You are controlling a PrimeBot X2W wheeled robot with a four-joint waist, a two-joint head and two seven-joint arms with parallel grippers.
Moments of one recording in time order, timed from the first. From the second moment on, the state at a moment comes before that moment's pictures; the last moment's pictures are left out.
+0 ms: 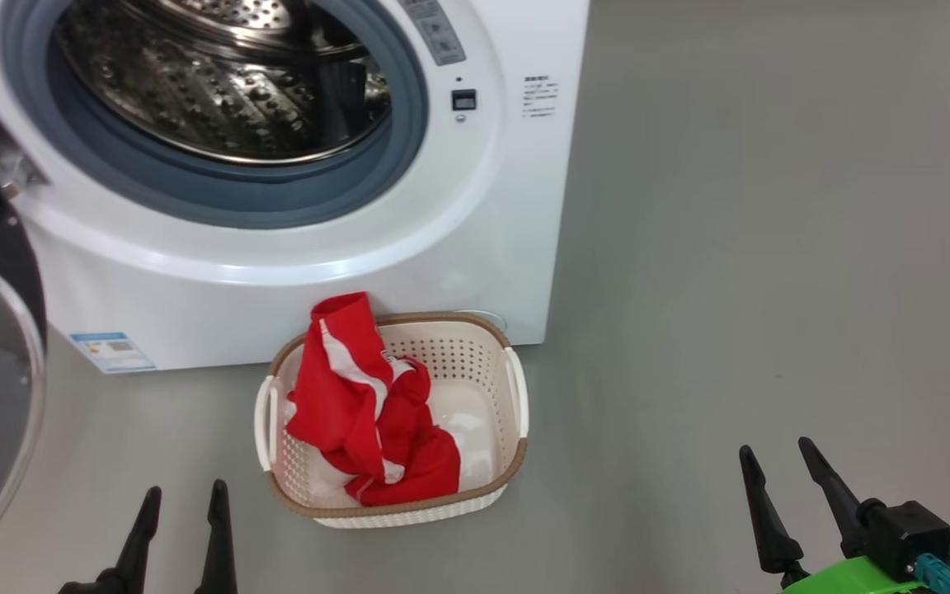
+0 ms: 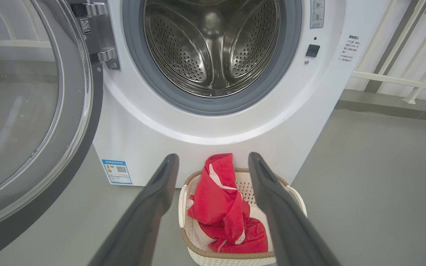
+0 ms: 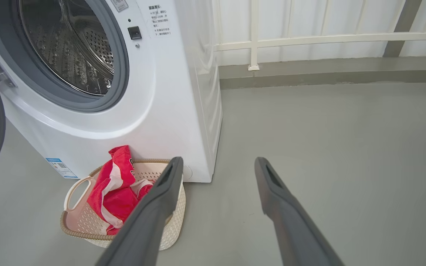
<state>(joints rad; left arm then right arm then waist) 0.04 0.04 0.08 0.20 -0.21 -0.07 -0.26 0.06 -0.04 -0.02 0.26 0.25 0.12 -0.26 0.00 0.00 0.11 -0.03</state>
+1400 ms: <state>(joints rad) 0.12 0.04 0.01 0.18 -0.36 0.08 -0.26 0.01 -0.11 0.16 0.33 0.25 0.12 -0.26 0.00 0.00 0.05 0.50</state>
